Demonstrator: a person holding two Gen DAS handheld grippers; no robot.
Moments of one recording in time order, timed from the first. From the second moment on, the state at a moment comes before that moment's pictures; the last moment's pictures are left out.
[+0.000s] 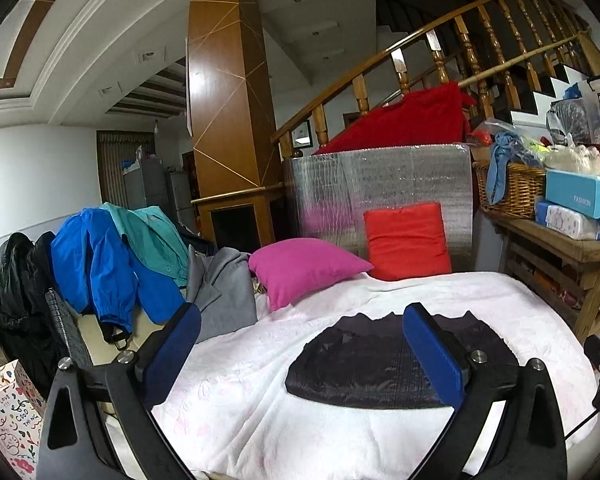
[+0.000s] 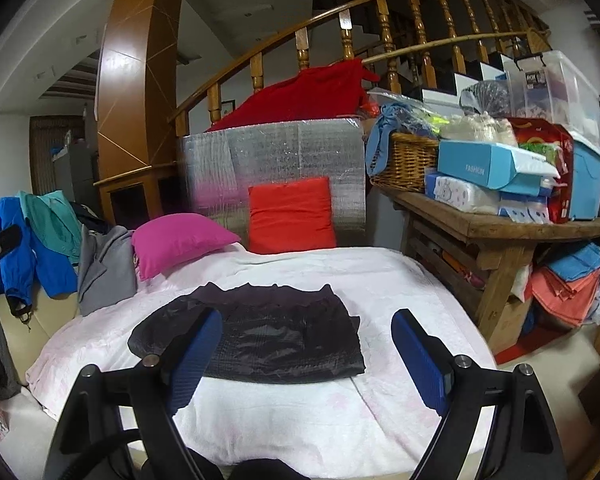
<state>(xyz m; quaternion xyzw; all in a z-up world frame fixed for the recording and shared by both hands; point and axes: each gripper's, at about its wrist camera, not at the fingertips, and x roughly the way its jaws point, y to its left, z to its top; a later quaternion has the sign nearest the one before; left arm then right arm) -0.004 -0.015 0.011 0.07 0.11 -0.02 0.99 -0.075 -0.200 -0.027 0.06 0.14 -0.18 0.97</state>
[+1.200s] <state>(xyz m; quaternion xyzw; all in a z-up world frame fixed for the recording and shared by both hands) -0.021 0.014 0.012 0.06 0.09 -0.01 0.99 -0.080 -0.145 -0.009 0.01 0.13 -0.16 0.98</state>
